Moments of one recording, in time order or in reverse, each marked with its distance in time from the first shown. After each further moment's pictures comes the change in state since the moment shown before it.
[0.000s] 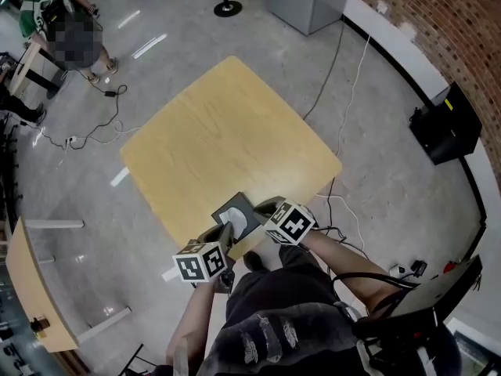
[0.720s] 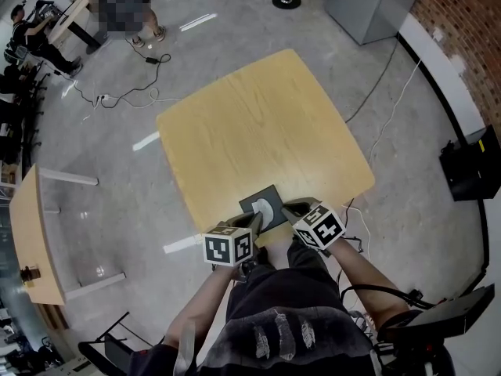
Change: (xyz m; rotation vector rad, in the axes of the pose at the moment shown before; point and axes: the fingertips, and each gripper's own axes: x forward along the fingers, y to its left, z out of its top) left arm 0.013 0.003 -0.007 -0.012 0.027 0.009; right arm 0.001 -0.001 0.001 -0.013 -0.007 0.012
